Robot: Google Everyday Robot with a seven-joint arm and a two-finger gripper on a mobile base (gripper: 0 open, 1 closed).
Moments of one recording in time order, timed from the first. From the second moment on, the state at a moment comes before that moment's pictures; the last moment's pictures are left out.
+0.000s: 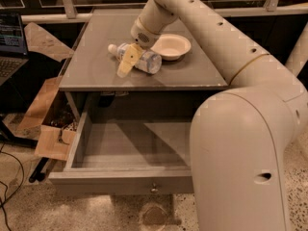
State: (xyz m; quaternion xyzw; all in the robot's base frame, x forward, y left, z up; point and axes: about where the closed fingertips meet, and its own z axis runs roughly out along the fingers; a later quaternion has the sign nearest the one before) arm 0.733 0.059 0.854 -0.59 0.75 0.17 0.25
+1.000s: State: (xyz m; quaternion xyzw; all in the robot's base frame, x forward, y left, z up) arm 0.726 0.054 0.832 -0.59 0.76 0.18 0.21
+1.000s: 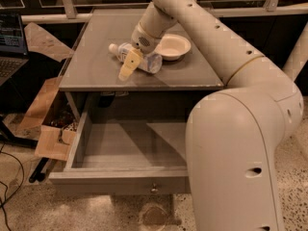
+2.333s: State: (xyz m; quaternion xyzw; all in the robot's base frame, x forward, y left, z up) arm 0.726 0.054 0.833 -0.59 0.76 0.18 0.21
